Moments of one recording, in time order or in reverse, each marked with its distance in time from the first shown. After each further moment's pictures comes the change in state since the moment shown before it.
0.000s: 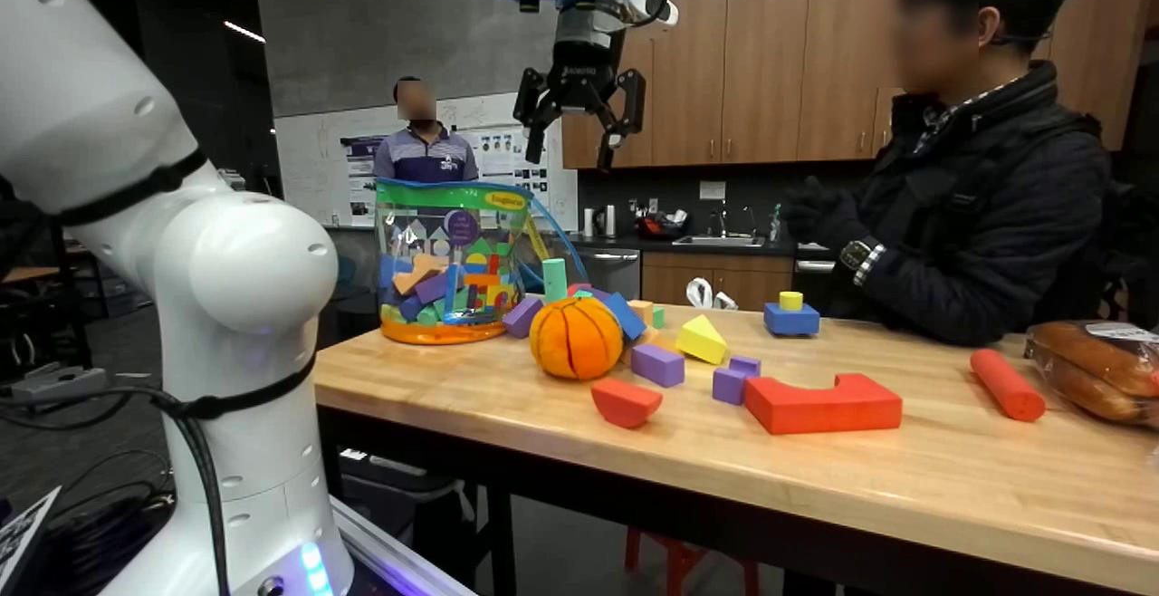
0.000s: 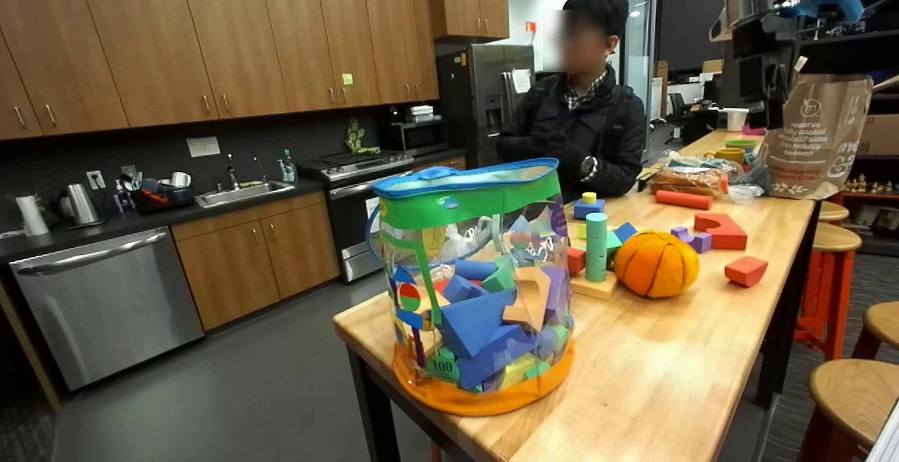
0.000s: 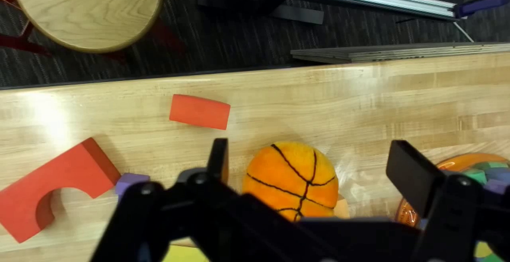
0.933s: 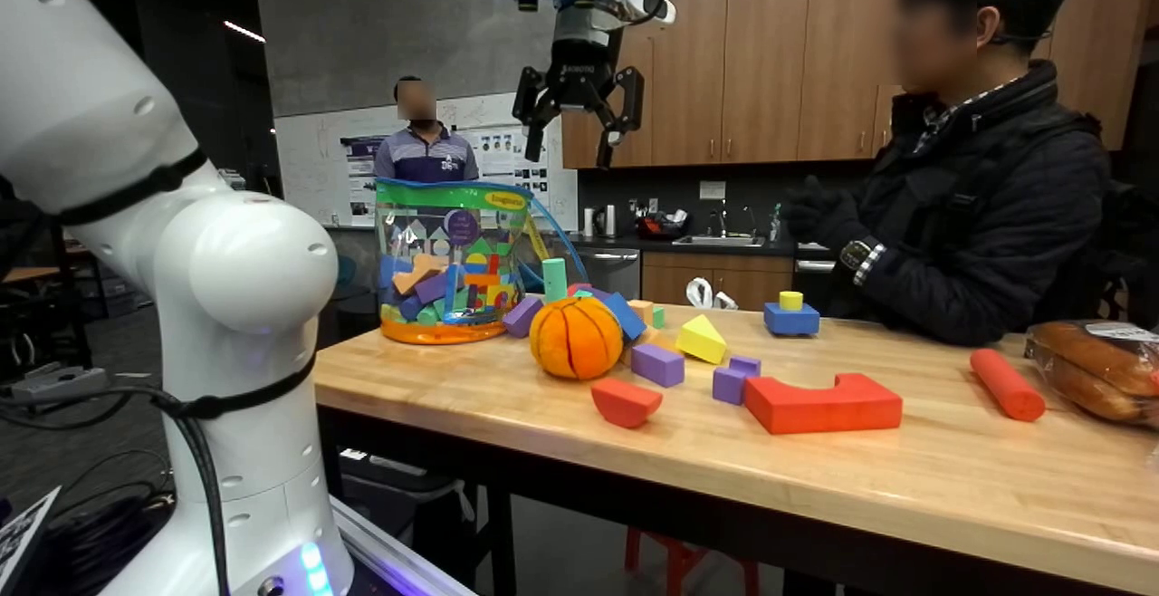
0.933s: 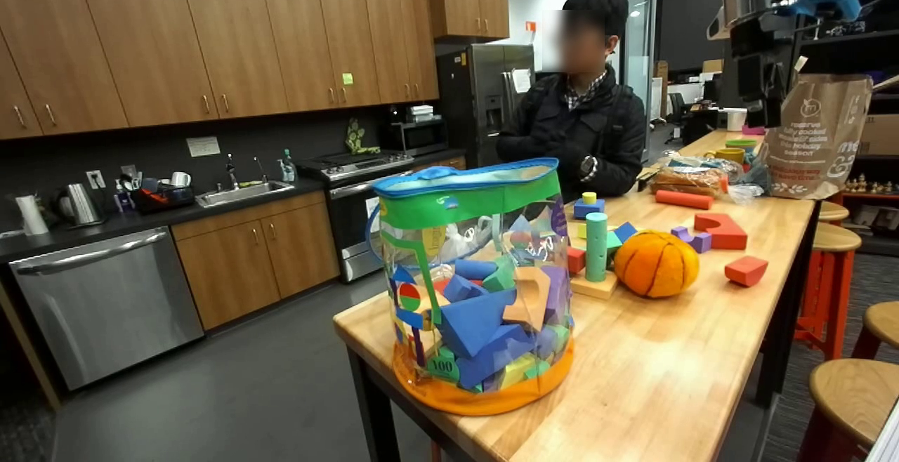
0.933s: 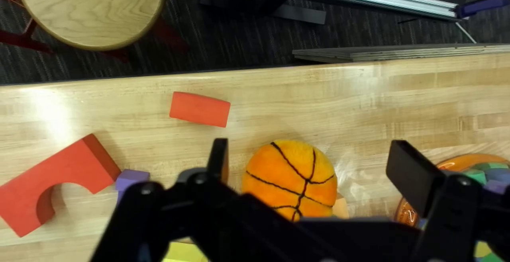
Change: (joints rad) arm 0.000 0.001 0.012 0.004 -0.001 0.000 0.000
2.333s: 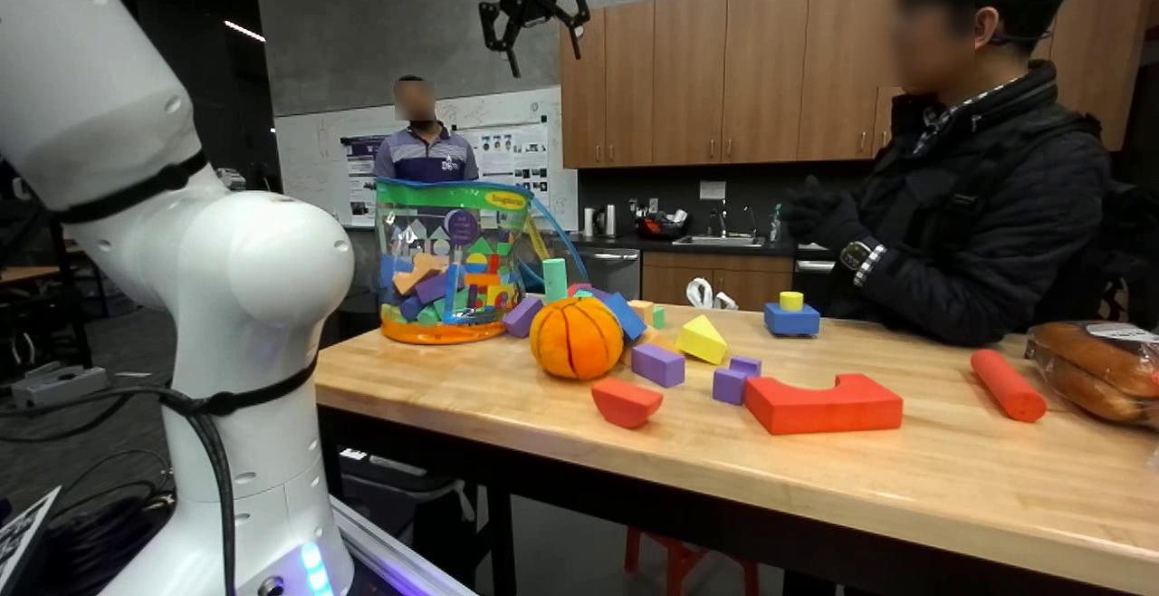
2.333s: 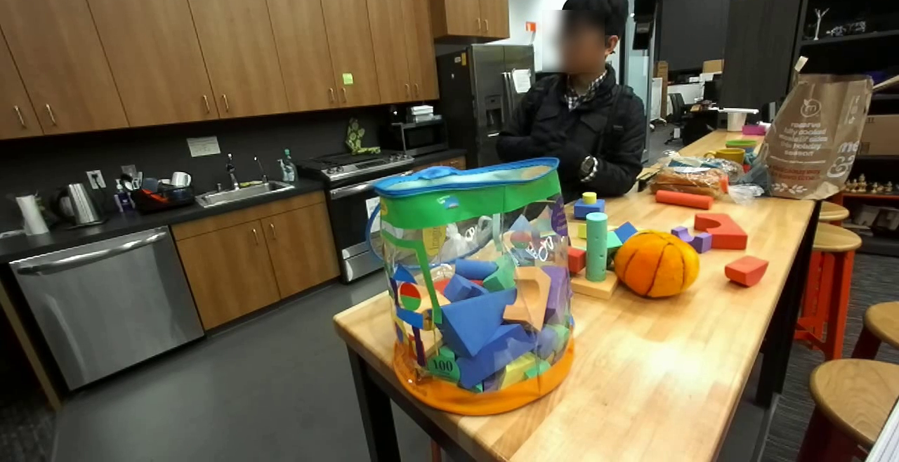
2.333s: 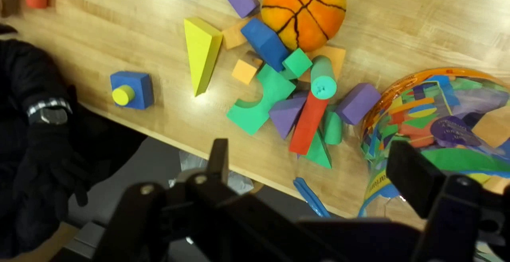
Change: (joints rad) arm 0.169 0.056 0.271 0.287 -0.059 0.173 -0.020
